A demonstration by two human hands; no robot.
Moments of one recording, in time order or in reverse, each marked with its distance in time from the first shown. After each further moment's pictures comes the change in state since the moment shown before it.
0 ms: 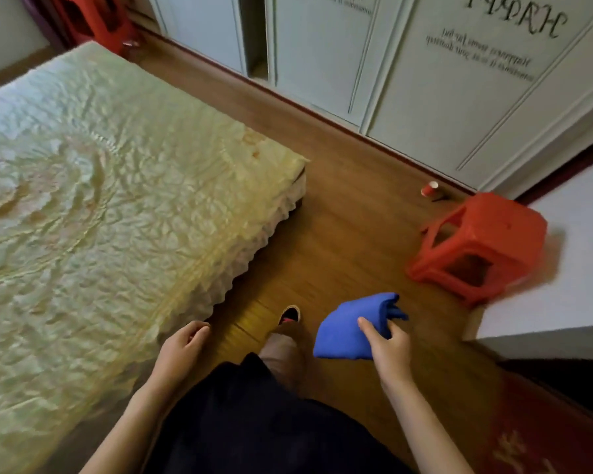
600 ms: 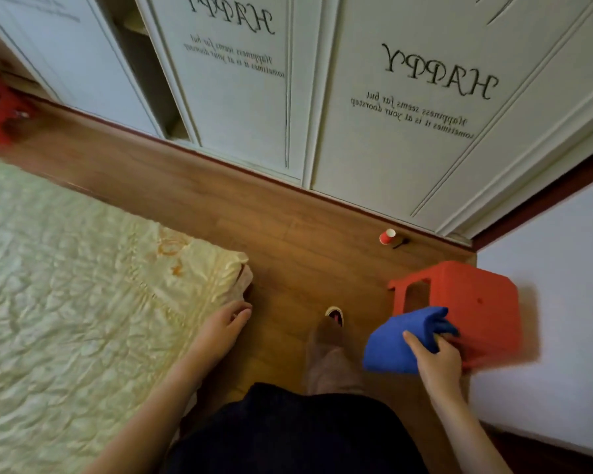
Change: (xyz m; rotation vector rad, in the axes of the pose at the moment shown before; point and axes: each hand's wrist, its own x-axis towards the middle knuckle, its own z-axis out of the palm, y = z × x) left_hand 0.373 0.407 0.078 0.143 -0.316 0.237; right_hand 0.373 -0.216 -0.074 -0.193 0.382 -0.004
